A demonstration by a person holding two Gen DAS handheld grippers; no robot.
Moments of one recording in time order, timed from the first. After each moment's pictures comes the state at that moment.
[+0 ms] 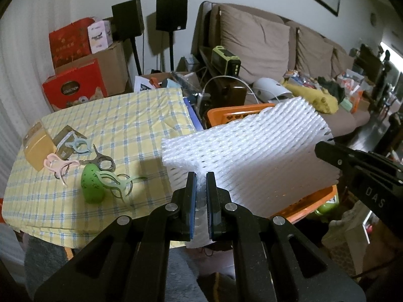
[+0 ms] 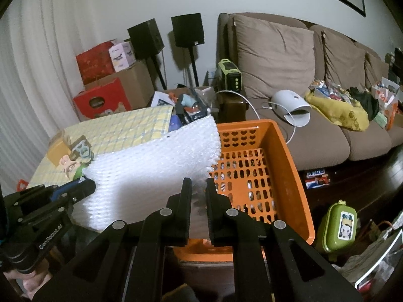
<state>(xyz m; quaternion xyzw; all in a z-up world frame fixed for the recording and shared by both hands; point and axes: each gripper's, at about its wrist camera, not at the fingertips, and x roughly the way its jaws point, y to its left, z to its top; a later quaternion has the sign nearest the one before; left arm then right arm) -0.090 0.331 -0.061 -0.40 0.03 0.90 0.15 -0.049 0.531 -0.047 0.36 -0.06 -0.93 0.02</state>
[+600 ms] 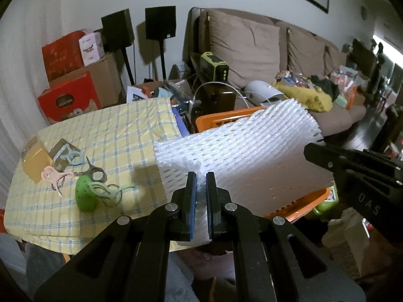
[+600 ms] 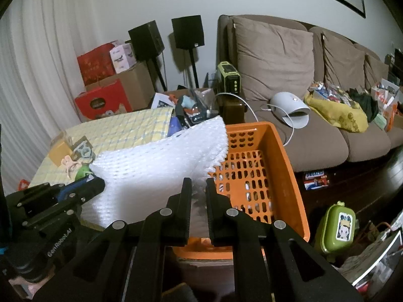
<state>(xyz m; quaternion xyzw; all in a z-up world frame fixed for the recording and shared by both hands) -0.082 0.358 -0.051 -0.39 0.05 0.91 0.17 -0.043 0.533 -0.041 0.36 -0.06 -0.93 0.02</state>
